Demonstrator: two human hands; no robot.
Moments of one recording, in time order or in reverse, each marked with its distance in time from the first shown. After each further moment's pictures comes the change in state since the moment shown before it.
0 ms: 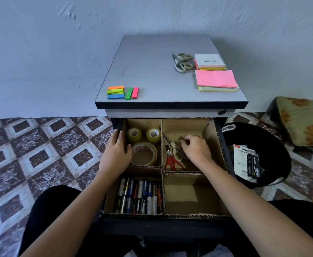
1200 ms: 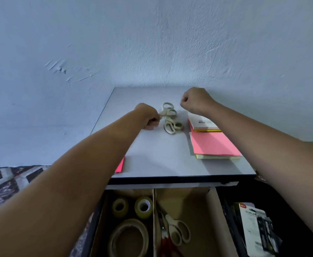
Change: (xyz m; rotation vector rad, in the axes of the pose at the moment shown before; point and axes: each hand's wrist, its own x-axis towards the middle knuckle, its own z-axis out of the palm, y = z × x) left_hand 0.252 0.202 -0.082 -0.608 -0.306 -0.214; right_hand 0.210 -0.119 -0.188 -0.183 0.157 -0.252
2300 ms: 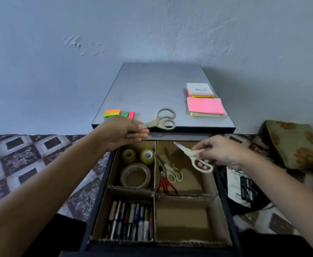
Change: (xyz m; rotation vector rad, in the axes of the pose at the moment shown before) left_hand -0.212 -0.109 -0.036 -0.410 -0.163 -0.017; right_hand -0.252 0.027 0.013 0.697 -0.544 0.300
